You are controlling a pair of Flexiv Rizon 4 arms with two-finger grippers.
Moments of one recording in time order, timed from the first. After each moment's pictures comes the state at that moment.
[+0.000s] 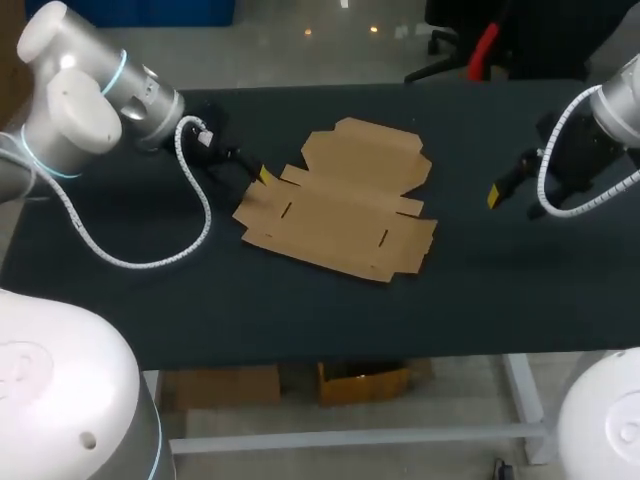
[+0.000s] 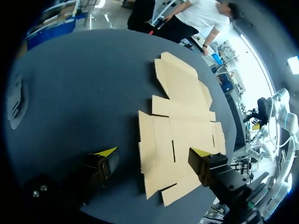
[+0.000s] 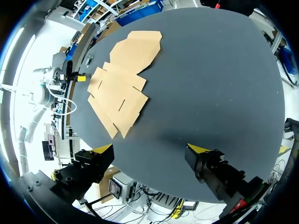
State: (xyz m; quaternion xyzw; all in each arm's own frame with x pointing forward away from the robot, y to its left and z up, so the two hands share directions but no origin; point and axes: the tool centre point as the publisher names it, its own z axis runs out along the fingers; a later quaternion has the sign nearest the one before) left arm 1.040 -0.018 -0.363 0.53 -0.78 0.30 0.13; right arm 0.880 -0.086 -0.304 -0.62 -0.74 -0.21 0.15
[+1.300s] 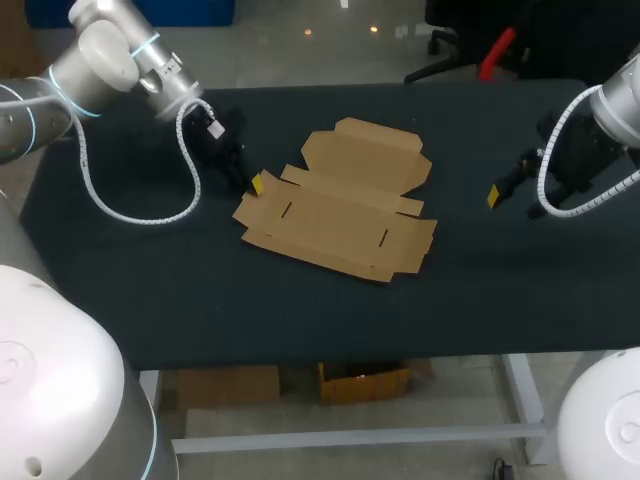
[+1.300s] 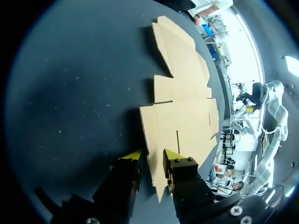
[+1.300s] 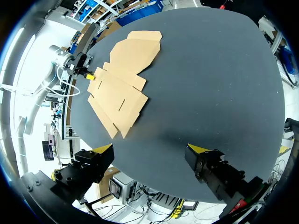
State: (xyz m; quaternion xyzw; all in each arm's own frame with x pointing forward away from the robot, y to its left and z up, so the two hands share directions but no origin) left arm 1.042 -0.028 -0.395 0.45 -0.82 0.20 0.29; right arm 0.880 -0.086 -0.304 -0.62 -0.74 -0.21 0.15
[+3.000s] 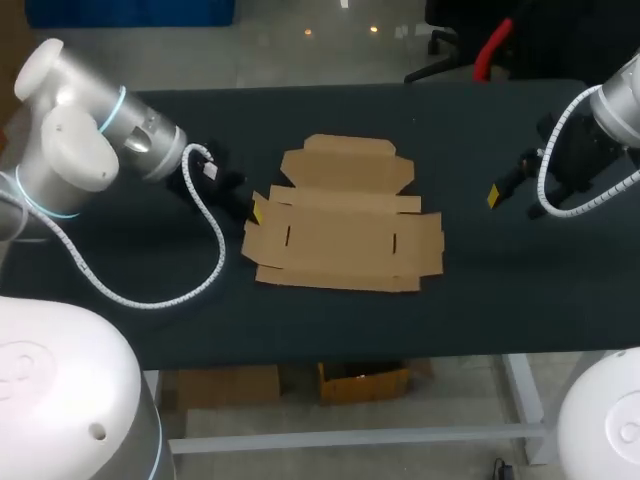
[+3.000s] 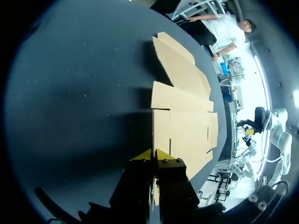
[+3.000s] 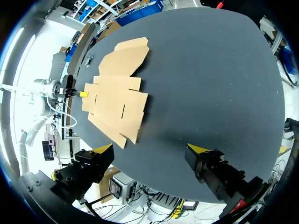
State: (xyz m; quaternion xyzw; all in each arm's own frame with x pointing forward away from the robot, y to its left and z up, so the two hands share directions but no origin) left arm 0.949 -0.044 -0.379 0.61 -0.71 0.29 0.20; right arm 0.880 -0.086 -0.304 -0.62 -0.74 -0.21 0.15
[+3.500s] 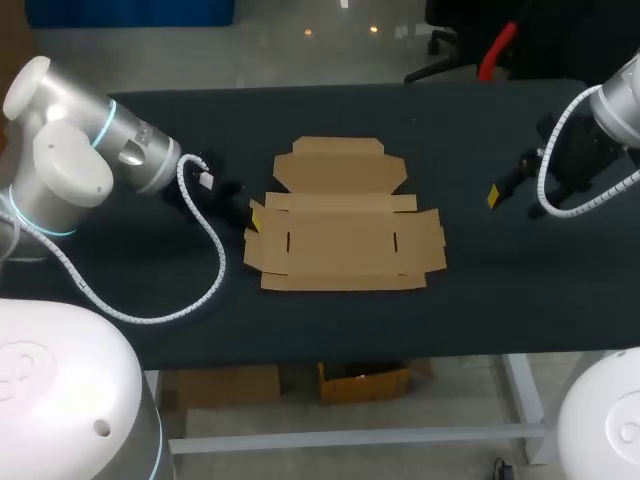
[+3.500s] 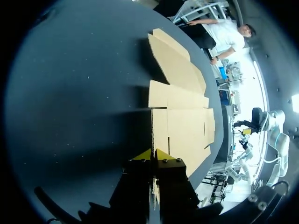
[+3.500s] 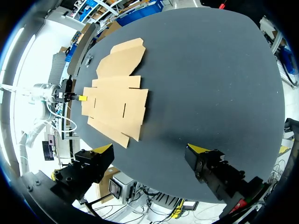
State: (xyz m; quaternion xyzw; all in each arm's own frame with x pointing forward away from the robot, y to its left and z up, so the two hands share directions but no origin) left arm 0.931 -0.043 -0.379 0.62 -0.69 0.29 0.22; right arm 0.880 -0.086 -0.304 -0.62 -0.74 -0.21 0.15
